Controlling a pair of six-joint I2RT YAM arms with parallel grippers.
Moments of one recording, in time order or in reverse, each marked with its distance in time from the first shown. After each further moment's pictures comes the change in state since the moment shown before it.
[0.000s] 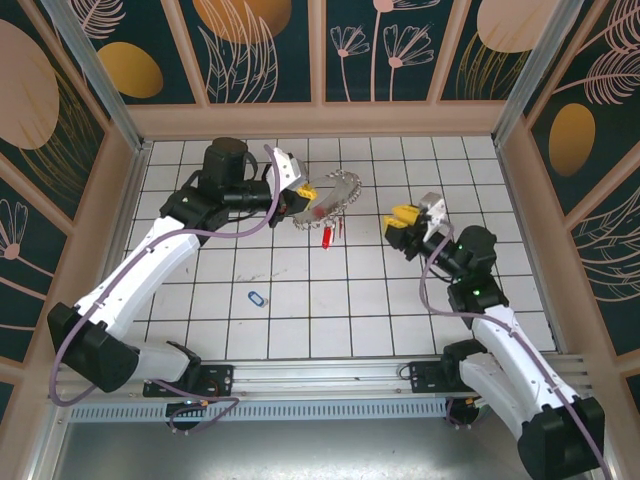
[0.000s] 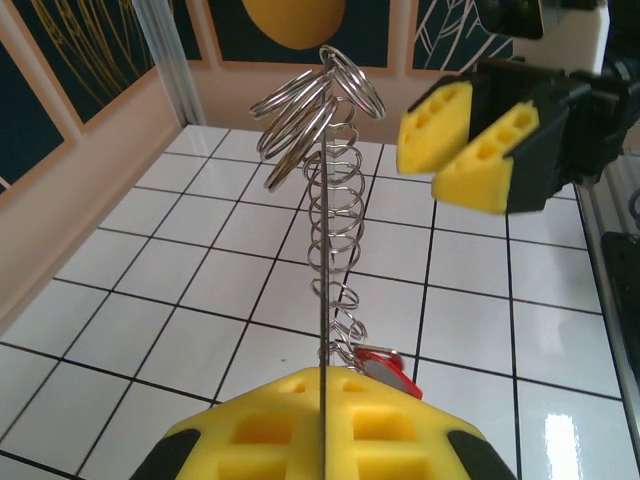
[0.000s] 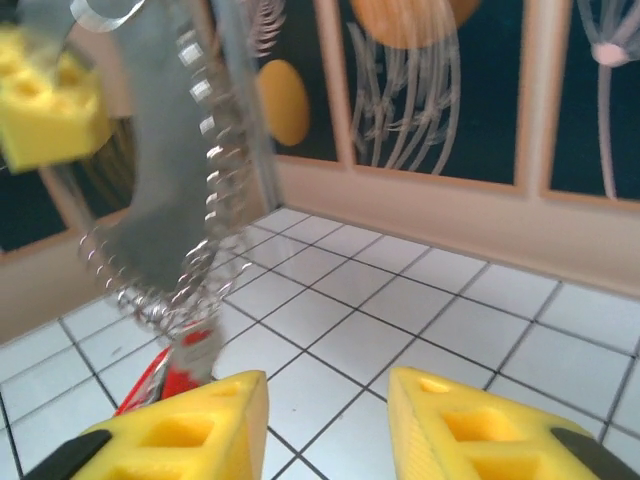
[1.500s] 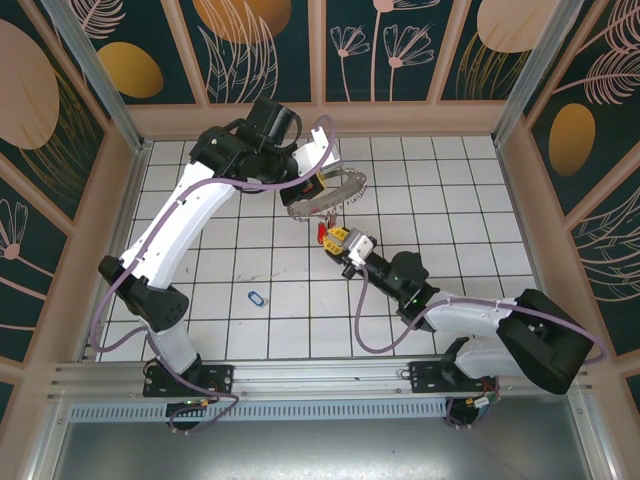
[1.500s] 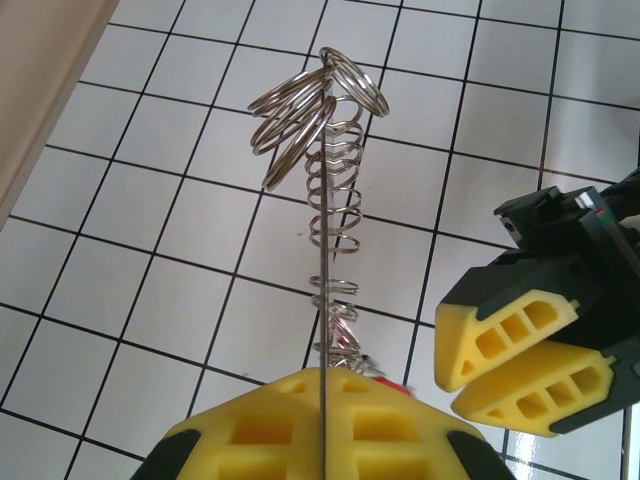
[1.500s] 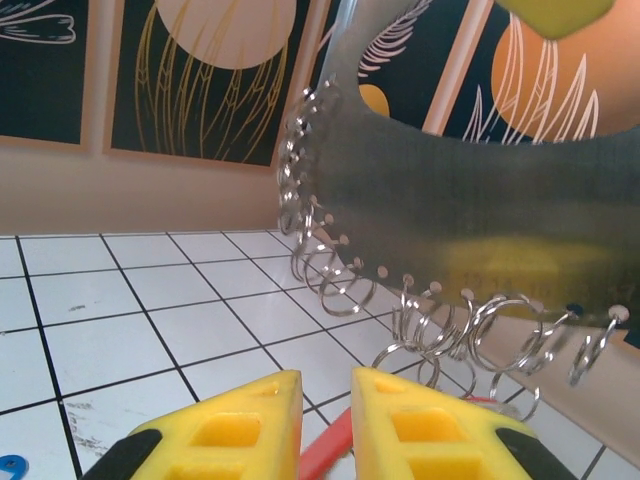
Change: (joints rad) left arm -0.110 0.421 0.781 -0.778 -0.294 0.144; right arm 0.539 0.509 -0.104 0.716 0.491 -0.375
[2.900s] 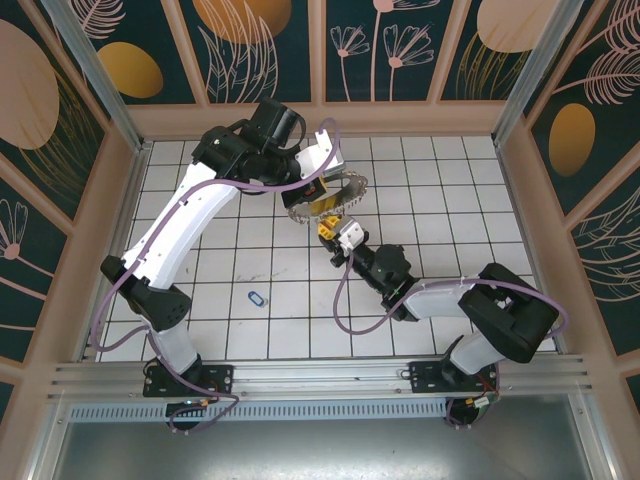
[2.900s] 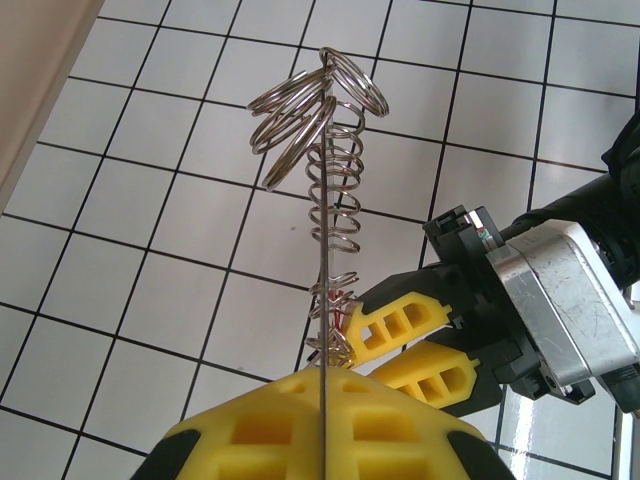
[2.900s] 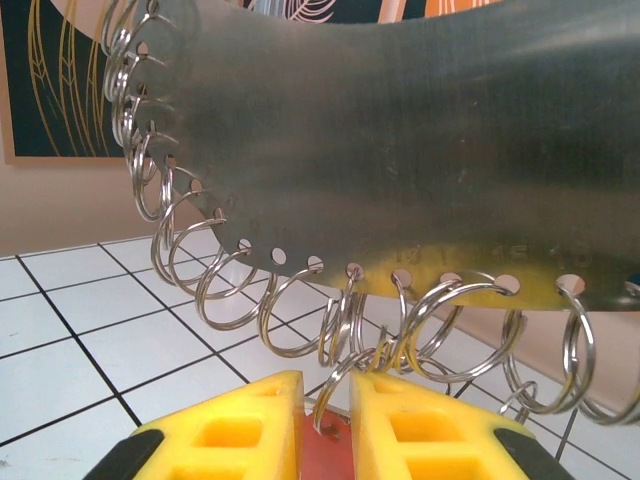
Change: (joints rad) left arm -0.023 0.010 0.027 -0.032 -0.019 0.002; right arm 0.003 0.221 0.088 0.139 0.150 0.079
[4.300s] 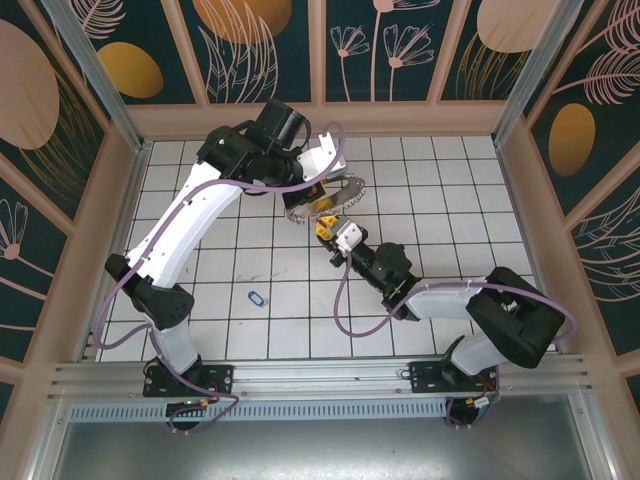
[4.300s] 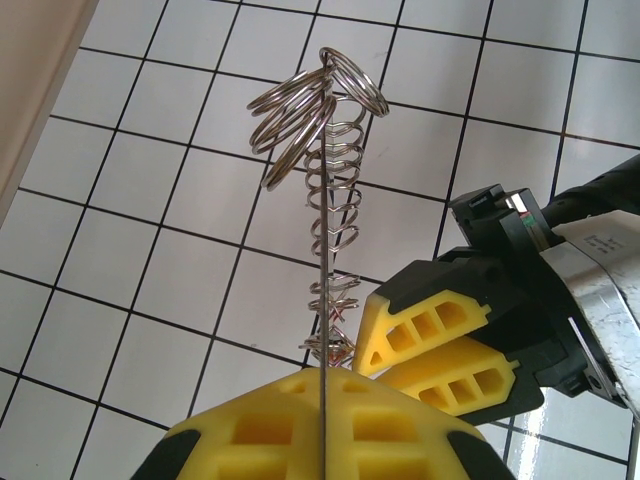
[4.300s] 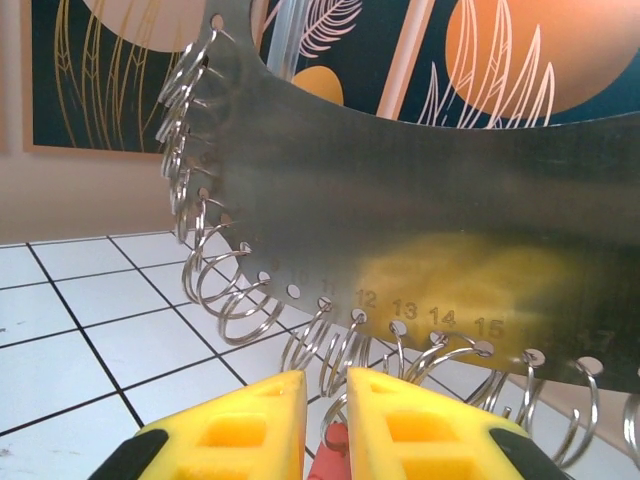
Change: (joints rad) left arm -0.019 0.022 0.028 -0.037 -0.076 0.000; right arm 0.005 -0.040 0.016 -0.060 -0.023 -0.065
